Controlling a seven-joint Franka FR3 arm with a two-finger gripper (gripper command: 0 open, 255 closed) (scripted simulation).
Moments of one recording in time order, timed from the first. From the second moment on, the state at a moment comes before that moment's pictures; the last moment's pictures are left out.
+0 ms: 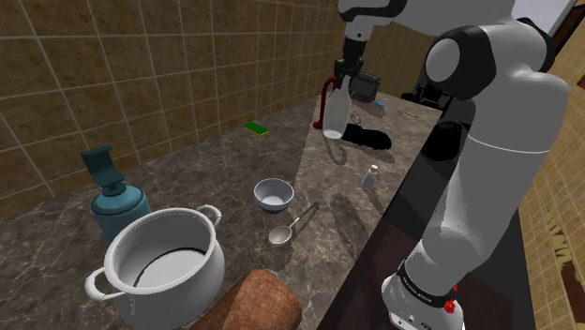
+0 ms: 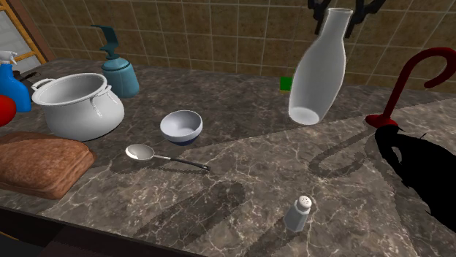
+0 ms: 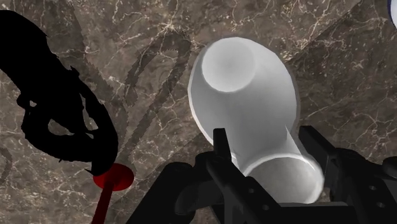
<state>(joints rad) -0.15 0.19 -0.42 -1.45 0.09 1.67 -0.43</state>
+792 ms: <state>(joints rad) -0.04 -0.15 -0.33 -1.71 -0.04 1.63 -0.23</state>
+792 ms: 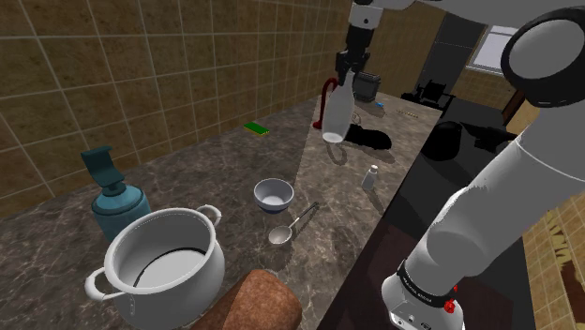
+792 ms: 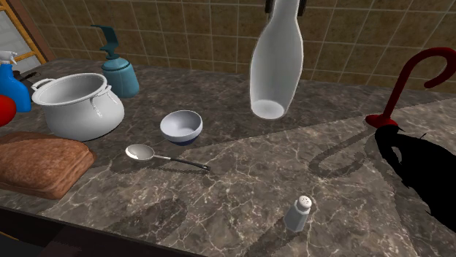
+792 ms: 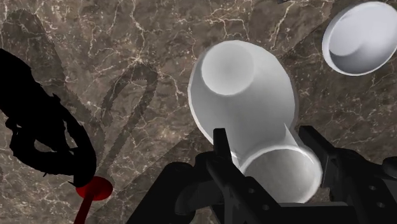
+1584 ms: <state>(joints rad) 0.02 -0.48 -0.15 -1.94 -0.07 1.52 0.02</state>
